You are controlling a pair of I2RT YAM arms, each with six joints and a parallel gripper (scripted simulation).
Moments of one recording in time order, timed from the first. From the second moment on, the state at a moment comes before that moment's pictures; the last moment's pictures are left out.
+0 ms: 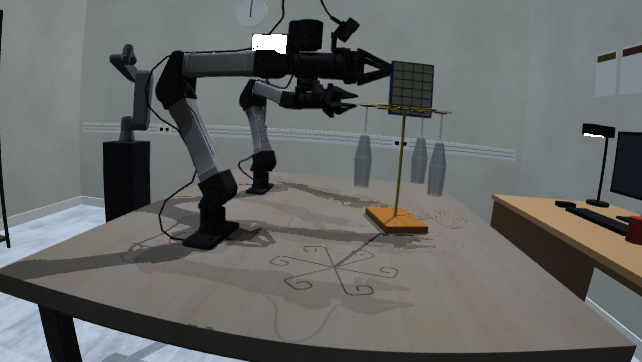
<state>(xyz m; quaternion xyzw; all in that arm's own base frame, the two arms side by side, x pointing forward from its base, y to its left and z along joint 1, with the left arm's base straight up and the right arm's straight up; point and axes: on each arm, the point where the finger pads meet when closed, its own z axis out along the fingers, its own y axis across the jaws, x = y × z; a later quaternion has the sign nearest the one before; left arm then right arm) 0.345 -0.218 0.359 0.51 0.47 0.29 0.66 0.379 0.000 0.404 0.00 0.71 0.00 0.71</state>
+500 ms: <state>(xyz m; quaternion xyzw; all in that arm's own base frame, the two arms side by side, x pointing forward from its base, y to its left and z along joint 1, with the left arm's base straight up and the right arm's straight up) 0.376 -0.131 0.381 0.33 0.62 0.17 0.70 0.379 0.000 0.403 0.00 0.71 0.00 0.71</state>
